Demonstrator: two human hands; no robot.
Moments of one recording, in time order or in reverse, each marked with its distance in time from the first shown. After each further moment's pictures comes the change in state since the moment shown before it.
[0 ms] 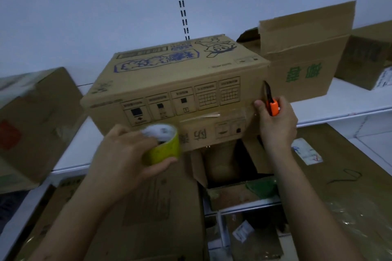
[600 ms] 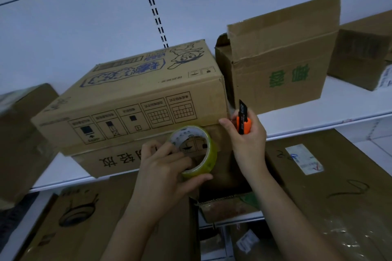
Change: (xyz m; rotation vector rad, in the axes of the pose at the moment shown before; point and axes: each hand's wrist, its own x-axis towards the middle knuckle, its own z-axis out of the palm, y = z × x) left_hand 0.058 0.101 0.078 -0.089 0.080 -0.064; right_hand 0.004 0.019 0.001 0.566 -0.308 -0.101
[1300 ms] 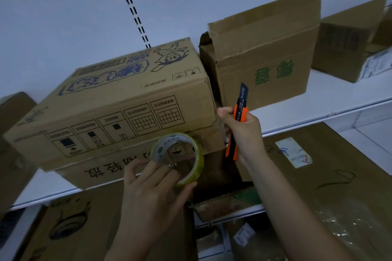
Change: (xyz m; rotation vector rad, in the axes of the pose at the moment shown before) left_hand -0.018 0.012 0.004 0.153 0.065 -0.005; right_hand 0.027 0.001 -0.015 0.322 0.002 0.423
